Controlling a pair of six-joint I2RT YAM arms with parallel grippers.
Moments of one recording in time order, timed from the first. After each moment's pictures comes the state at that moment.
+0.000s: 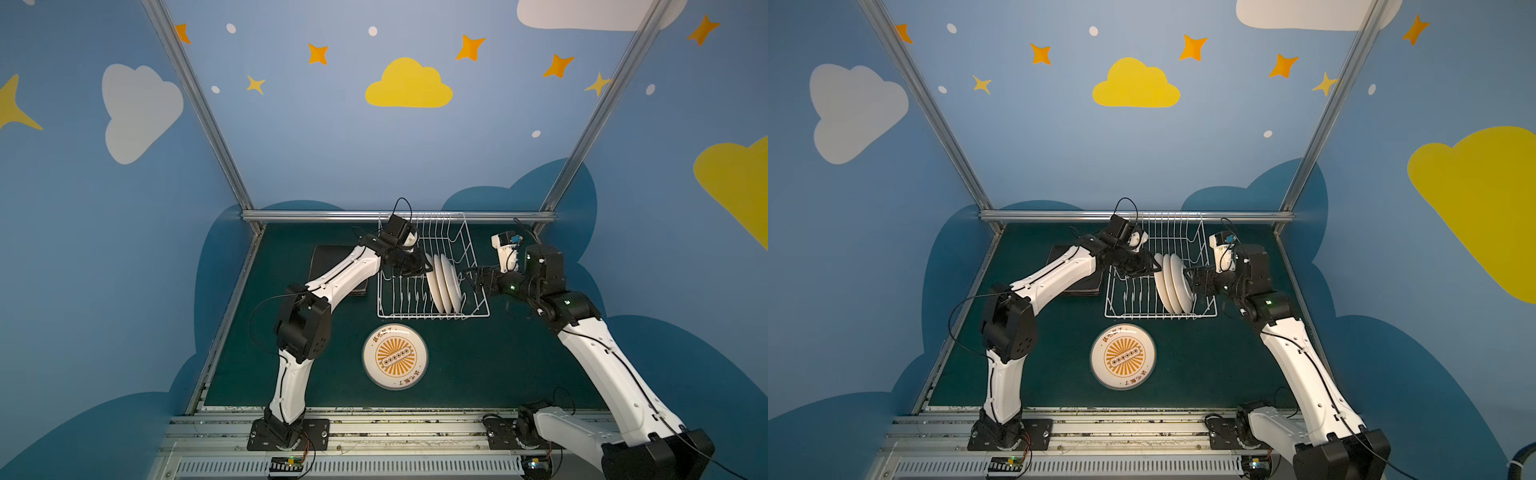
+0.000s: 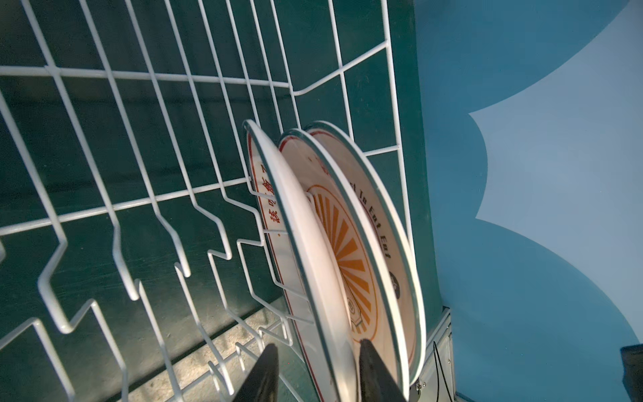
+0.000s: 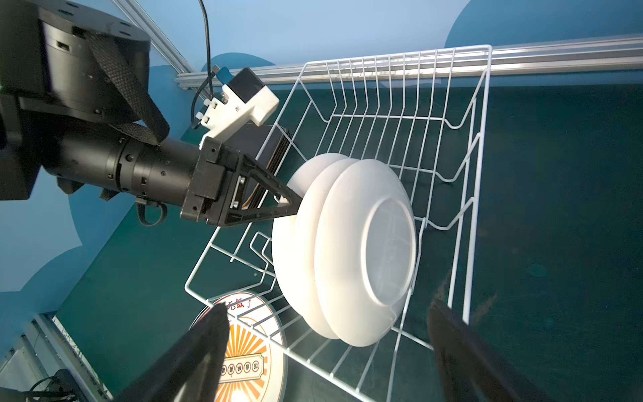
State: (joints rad) left arm -0.58 2.07 1.85 -0.64 0.46 -0.67; right arm 0.28 1.09 1.07 -0.52 -0.33 0.18
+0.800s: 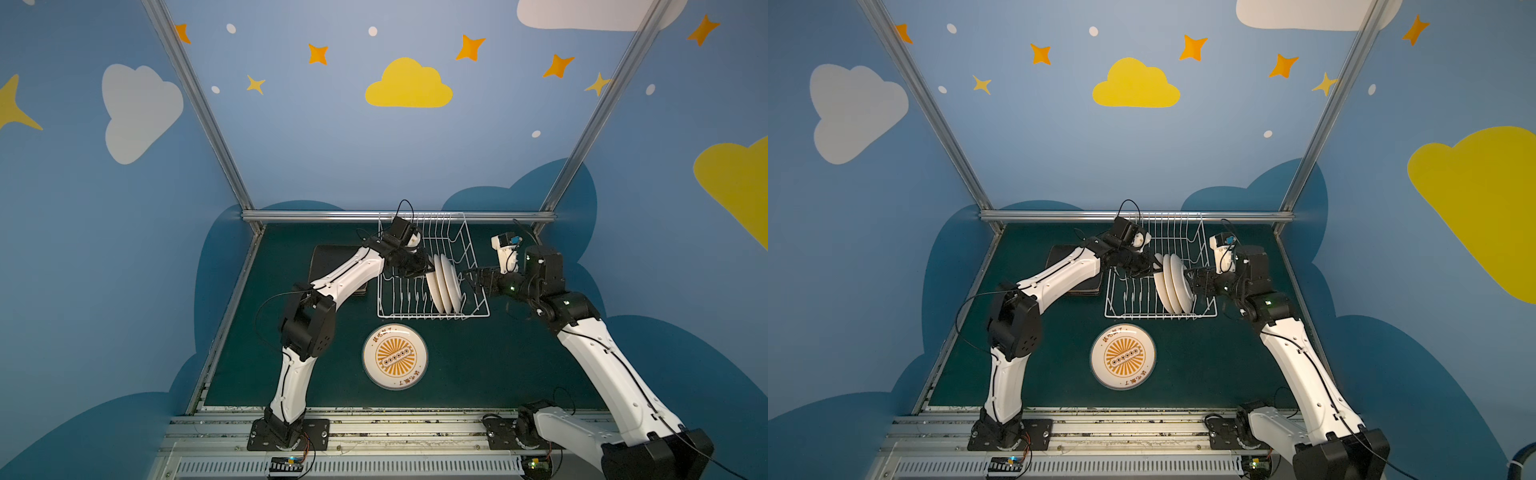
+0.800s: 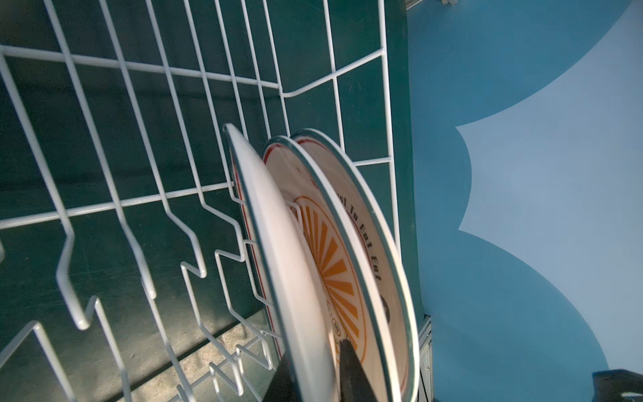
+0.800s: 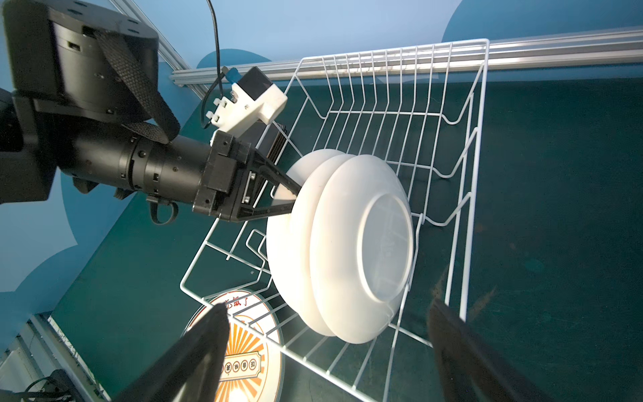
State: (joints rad) left arm -0.59 2.11 1.87 -0.58 0.48 -0.75; right arm 0.27 1.09 1.06 -0.52 -0.33 0.18
